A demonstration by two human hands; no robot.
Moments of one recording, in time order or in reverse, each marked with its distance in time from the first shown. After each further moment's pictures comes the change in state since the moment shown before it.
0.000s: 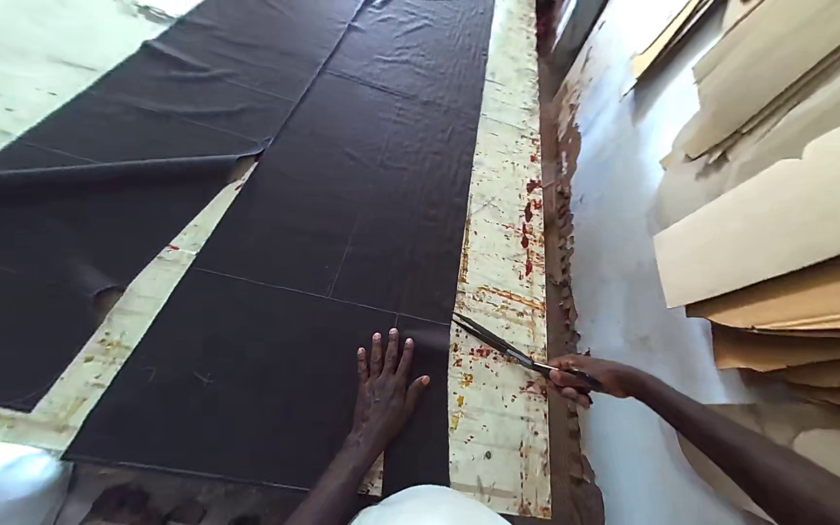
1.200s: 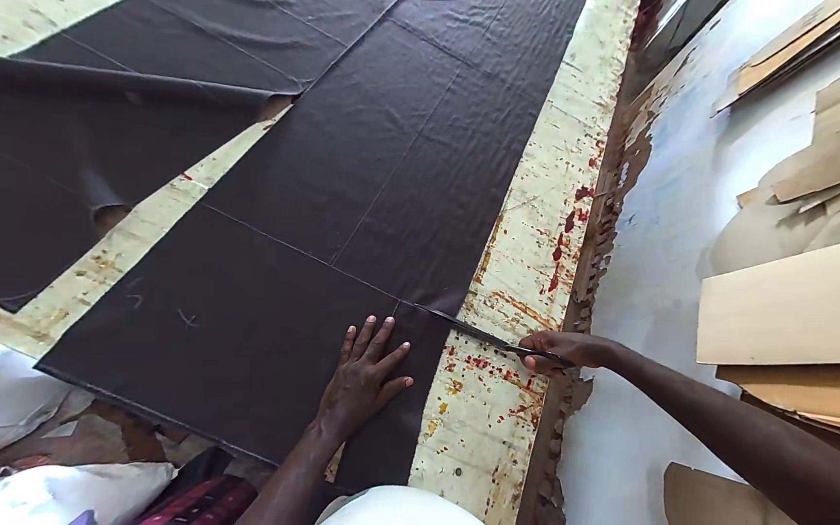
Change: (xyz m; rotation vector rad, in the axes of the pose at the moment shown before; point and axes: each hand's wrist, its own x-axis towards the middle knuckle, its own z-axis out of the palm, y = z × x) left_hand -0.004 -0.010 -0.002 -0.204 0.104 0.054; right_hand 0.073 -0.081 -0.064 -0.355 -0.269 0.009
